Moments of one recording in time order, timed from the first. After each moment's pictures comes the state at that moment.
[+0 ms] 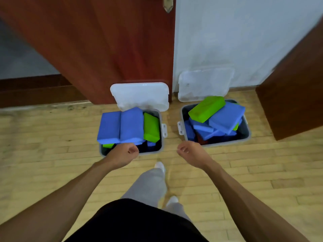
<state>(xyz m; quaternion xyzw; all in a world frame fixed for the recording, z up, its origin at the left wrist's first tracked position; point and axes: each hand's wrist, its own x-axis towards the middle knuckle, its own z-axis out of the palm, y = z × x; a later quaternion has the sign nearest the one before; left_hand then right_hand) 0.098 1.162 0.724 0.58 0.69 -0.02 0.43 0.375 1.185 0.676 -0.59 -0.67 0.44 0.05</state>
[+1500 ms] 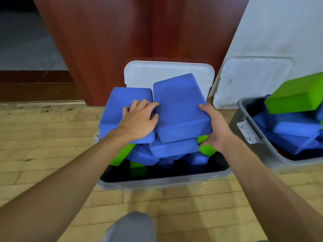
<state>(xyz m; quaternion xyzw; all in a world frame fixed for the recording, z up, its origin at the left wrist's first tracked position) -0.137 1.303 0.290 0.74 0.65 0.14 0.11 0.081 1.290 0.296 -0.55 -0.28 0.67 0.41</state>
